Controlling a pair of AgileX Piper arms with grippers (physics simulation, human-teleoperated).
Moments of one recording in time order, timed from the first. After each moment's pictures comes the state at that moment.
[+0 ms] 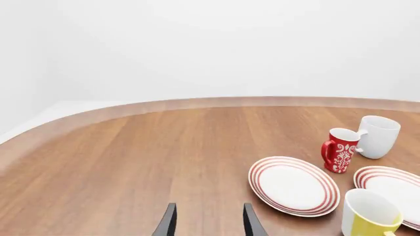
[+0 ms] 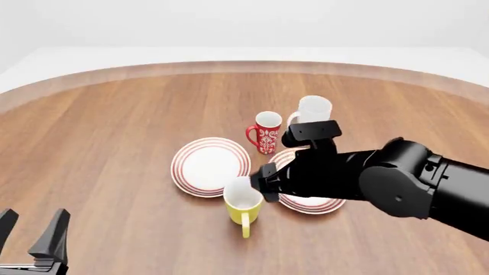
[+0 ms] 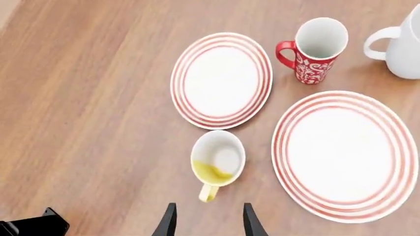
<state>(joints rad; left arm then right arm) 0.00 0.01 0.00 0.00 0.00 0.74 1.30 -0.92 0.45 0.37</state>
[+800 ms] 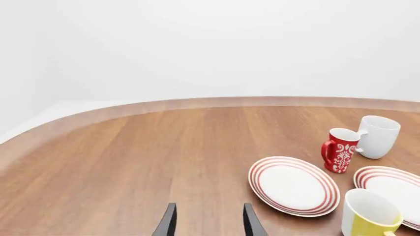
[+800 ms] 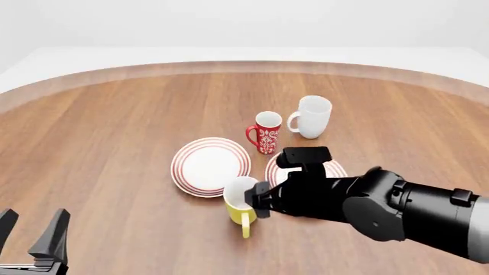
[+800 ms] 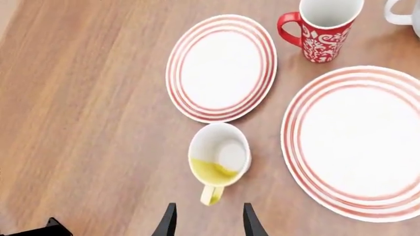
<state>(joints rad) 0.00 0.01 0.00 0.00 0.00 0.77 1.37 -0.79 0.25 0.49</state>
